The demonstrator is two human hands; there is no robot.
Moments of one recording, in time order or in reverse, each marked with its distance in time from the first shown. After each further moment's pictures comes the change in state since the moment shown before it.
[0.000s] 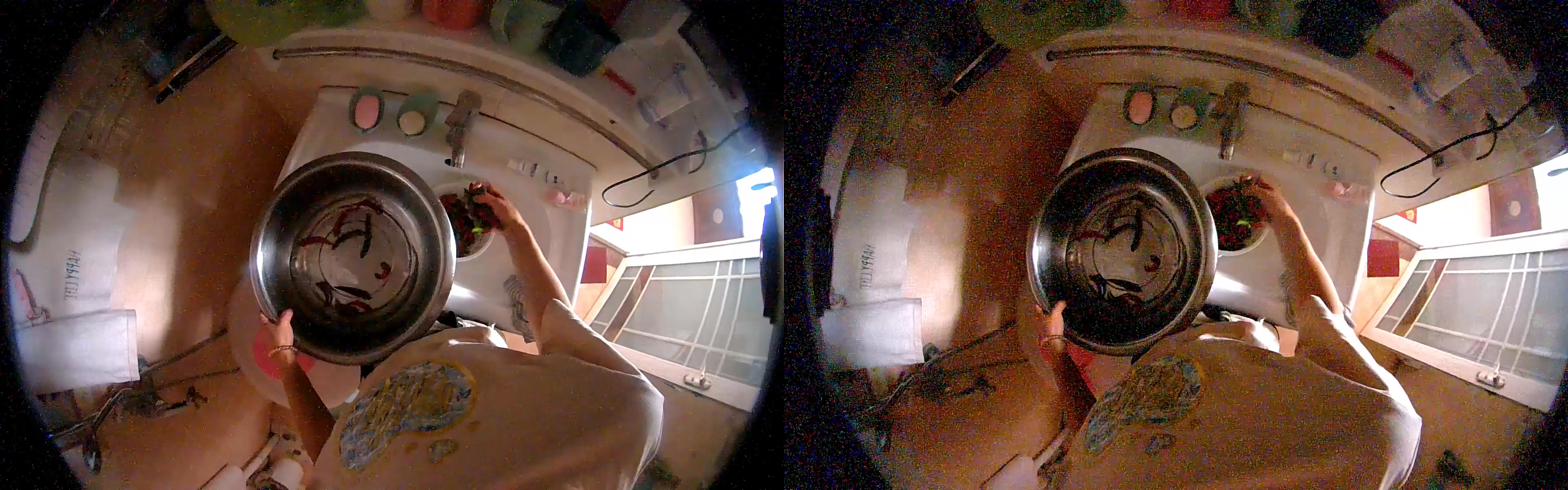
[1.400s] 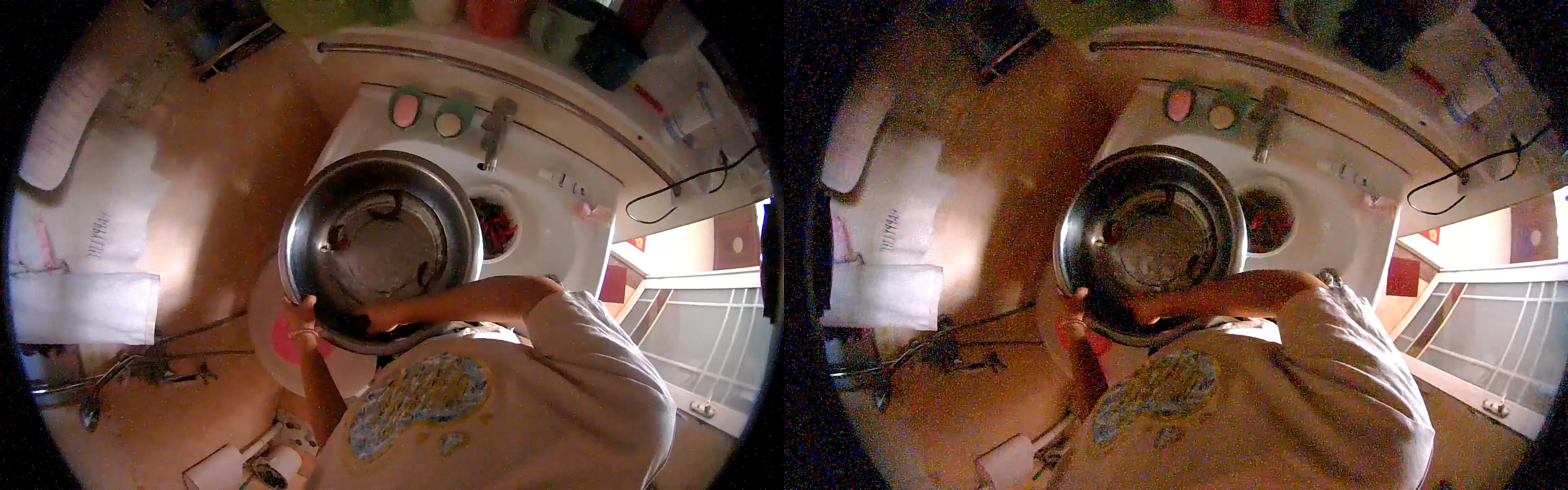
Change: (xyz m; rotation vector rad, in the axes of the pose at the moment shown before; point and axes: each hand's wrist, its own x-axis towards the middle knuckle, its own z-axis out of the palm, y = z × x) left_hand 0.076 -0.085 0.065 -0.497 0.049 0.363; right_hand -0.082 0.159 0.251 -1.216 -1.088 0.017
